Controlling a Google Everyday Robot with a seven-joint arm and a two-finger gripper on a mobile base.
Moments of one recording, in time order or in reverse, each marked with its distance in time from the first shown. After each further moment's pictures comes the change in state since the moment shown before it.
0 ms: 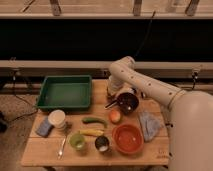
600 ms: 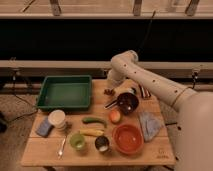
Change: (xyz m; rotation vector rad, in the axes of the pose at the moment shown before) arm -0.011 -0.021 -0.046 0.072 -0.028 -0.038
